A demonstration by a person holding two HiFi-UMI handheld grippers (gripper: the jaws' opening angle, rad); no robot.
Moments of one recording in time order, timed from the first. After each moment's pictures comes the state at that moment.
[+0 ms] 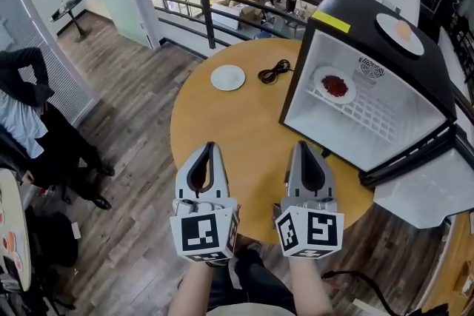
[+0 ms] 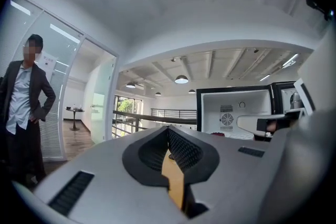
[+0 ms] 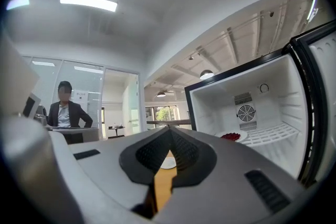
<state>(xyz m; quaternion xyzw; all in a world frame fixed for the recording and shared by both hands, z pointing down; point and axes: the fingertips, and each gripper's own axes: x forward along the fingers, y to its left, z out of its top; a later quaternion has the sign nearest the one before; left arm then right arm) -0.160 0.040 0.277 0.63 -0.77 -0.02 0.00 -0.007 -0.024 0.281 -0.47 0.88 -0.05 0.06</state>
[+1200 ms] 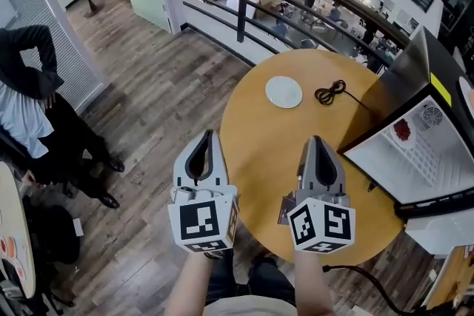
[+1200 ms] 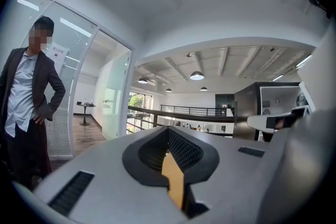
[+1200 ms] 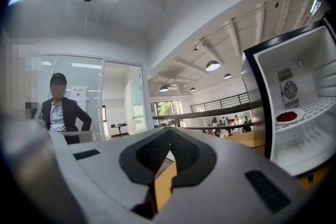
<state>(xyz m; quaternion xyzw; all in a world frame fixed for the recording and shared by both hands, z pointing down) -0.412 0.002 0.299 0.60 -0.80 -0.02 0.03 -0.233 -0.078 0.299 -0.46 0.88 -0.08 0.04</state>
